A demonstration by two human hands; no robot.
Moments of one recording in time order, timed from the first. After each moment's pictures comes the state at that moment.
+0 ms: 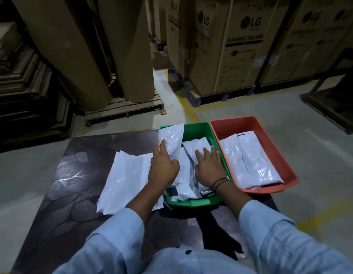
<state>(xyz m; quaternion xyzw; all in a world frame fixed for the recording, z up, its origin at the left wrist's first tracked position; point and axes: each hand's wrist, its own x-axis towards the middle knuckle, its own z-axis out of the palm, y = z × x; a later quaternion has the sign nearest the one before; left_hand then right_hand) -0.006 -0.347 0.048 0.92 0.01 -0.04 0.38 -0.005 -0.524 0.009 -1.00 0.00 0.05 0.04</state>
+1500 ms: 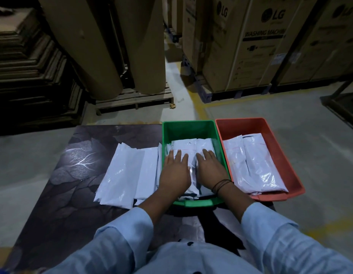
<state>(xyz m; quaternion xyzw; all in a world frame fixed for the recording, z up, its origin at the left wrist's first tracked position) -0.013 -0.391 0.000 0.98 -0.12 -0.02 0.13 0.002 -0.544 0.003 -0.99 -0.10 0.05 0.06</state>
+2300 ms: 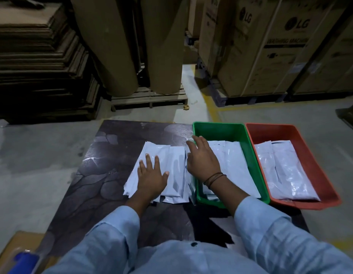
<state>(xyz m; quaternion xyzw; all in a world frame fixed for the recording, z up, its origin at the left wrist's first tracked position) -0.021 -0.211 -0.050 0.98 0.07 -0.12 0.16 0.009 -0.400 0.038 -0.97 -0.17 -0.11 0.13</state>
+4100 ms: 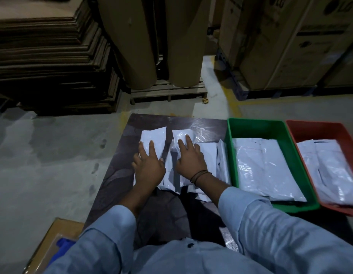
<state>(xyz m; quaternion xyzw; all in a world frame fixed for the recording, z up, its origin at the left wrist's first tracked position) -0.026 -0.098 -0.012 0.97 0.18 -0.01 0.17 0.019 -0.249 -0.011 -0.97 -0.13 0.07 0.18</state>
